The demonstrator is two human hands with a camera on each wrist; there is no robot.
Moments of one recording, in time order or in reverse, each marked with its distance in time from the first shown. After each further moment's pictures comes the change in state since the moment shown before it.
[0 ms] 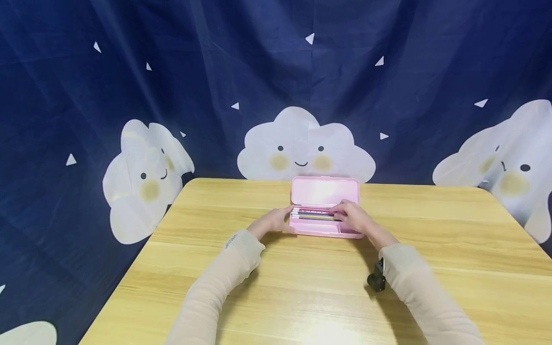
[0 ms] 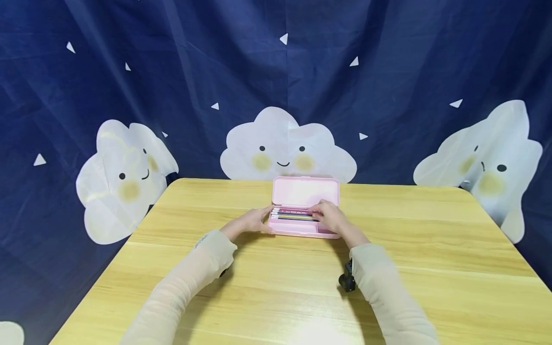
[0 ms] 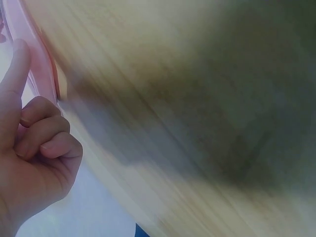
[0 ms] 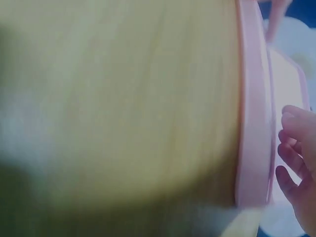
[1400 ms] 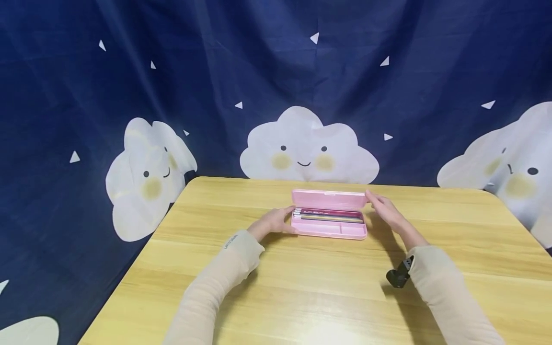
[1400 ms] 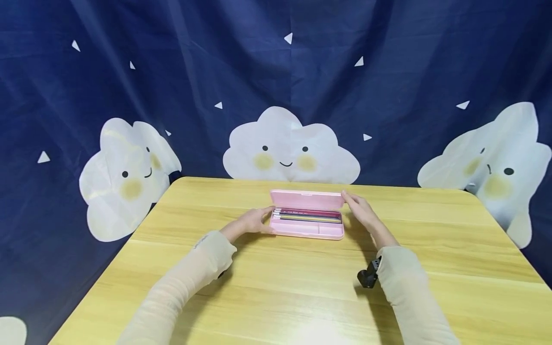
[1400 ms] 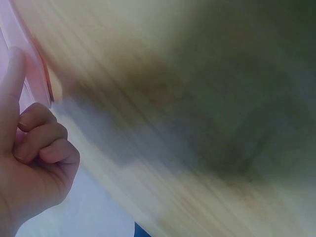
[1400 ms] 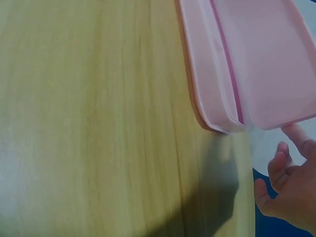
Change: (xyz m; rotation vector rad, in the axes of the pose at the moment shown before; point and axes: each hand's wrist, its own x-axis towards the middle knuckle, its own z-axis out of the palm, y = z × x) left_hand -0.004 -0.003 0.001 0.053 0.047 -0.003; right_hand -0.026 0.028 -0.051 0.460 -0.003 0.484
